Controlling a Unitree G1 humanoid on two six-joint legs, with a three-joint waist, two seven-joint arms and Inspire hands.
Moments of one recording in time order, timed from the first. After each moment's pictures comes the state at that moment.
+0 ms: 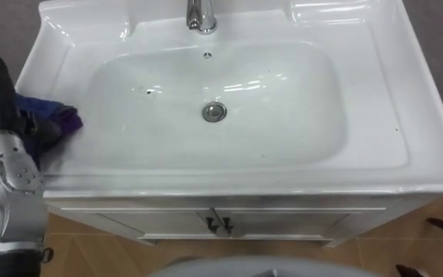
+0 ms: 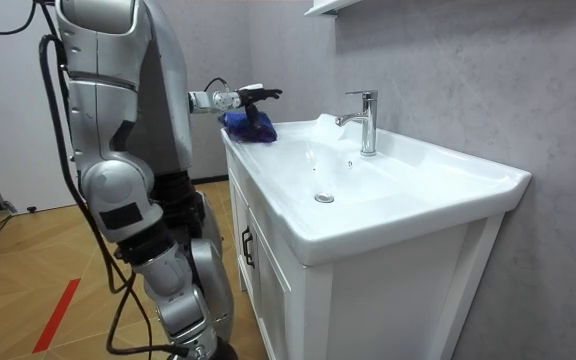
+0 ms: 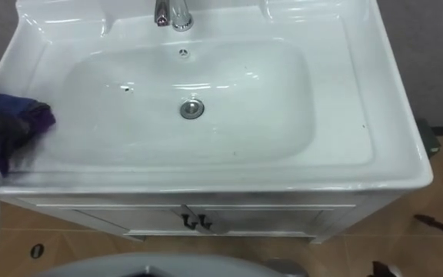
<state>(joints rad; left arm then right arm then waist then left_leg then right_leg) 0.11 0.39 0.23 0.01 0.66 0.23 0.18 0.22 -0.34 -0.06 1.08 -0.20 0.10 -0.10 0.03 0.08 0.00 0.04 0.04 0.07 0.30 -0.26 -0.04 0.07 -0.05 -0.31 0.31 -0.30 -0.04</state>
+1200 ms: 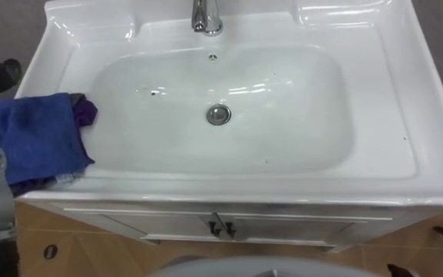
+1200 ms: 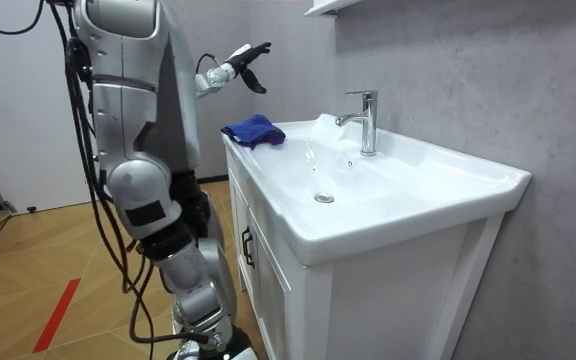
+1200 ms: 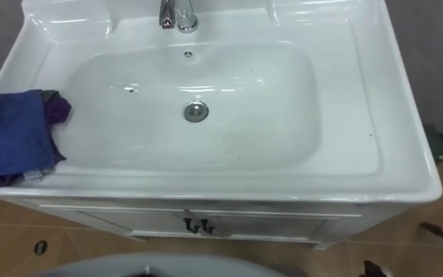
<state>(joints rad) 0.08 0.40 0.46 -0.14 0.59 0.15 0.23 0.22 -0.31 -0.06 1.09 -0.17 0.08 -0.11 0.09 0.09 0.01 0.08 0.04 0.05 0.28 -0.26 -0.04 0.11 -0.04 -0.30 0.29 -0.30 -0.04</state>
